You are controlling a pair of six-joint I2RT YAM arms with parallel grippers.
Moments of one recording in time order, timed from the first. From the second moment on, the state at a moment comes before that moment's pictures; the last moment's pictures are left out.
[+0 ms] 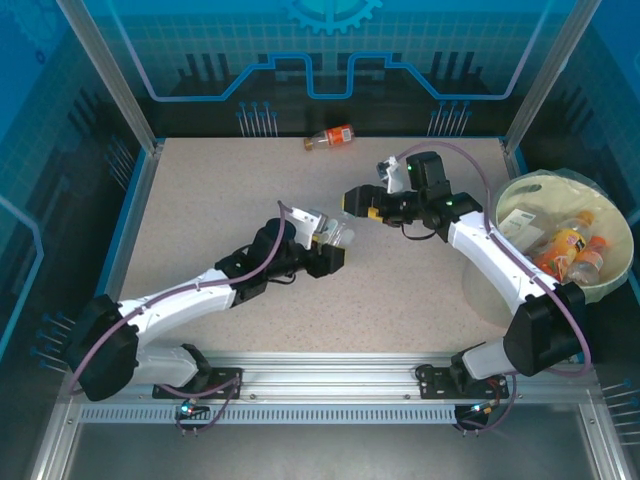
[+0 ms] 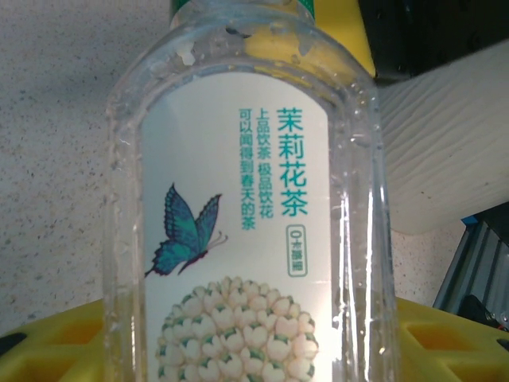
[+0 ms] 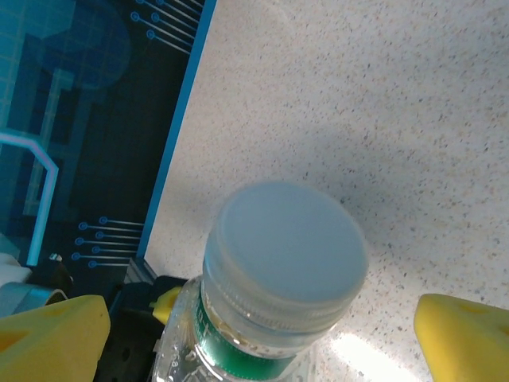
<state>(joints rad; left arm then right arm) -0.74 1.29 0.77 0.10 0.19 -0.44 0.37 1.43 1.21 -0.48 -0.65 0.56</state>
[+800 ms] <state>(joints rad) -0.75 1.37 0.80 0.19 0.19 -0.38 0.40 1.46 1.21 -0.52 -0.70 0.57</state>
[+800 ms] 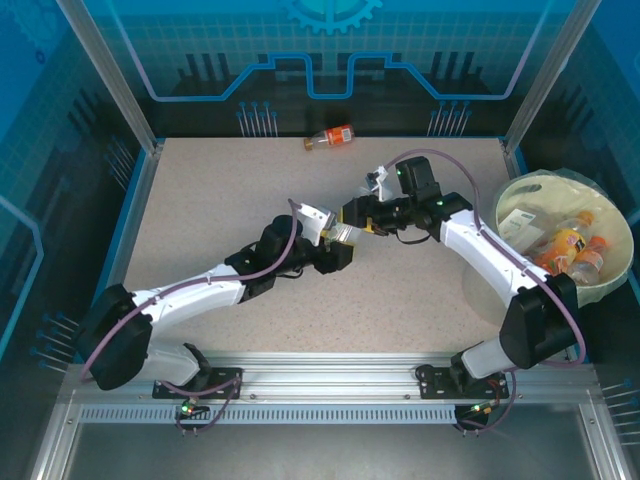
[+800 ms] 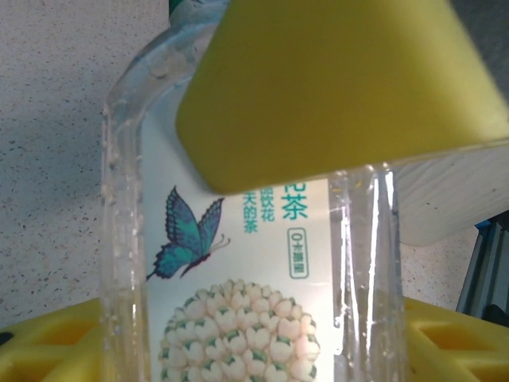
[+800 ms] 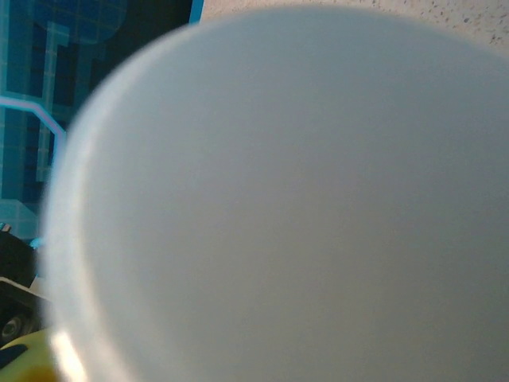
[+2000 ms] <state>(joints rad) -0.70 1.26 0.79 0.26 0.03 -0.47 -0.12 1.07 1.84 -1.23 0.17 0.05</state>
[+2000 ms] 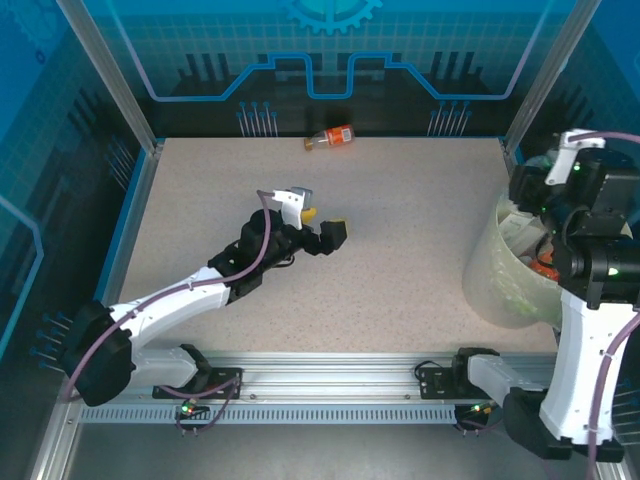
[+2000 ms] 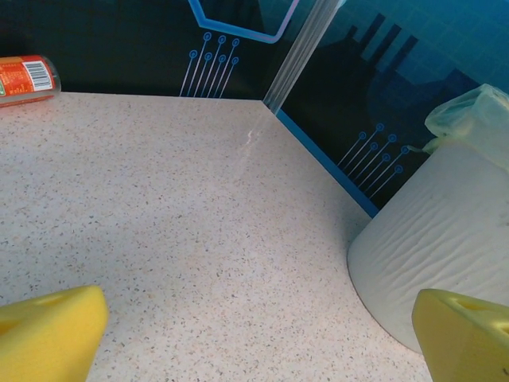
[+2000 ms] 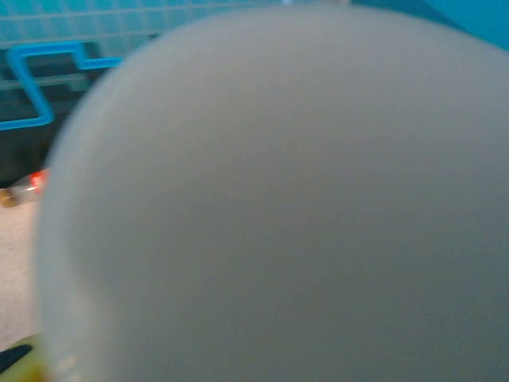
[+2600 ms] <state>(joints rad) -0.61 1.26 0.77 0.26 0.04 -0.55 -0.34 1.39 1.90 -1.51 0.04 0.06</state>
